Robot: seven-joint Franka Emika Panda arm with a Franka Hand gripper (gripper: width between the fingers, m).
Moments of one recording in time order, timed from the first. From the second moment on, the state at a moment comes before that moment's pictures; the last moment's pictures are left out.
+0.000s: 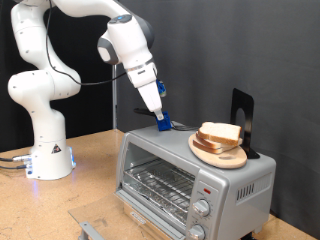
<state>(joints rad) 0.14 -0.49 0.30 -2.69 0.65 2.45 -0.24</state>
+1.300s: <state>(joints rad) 0.14 -0.43 0.35 -2.70 0.65 2.54 -0.20</state>
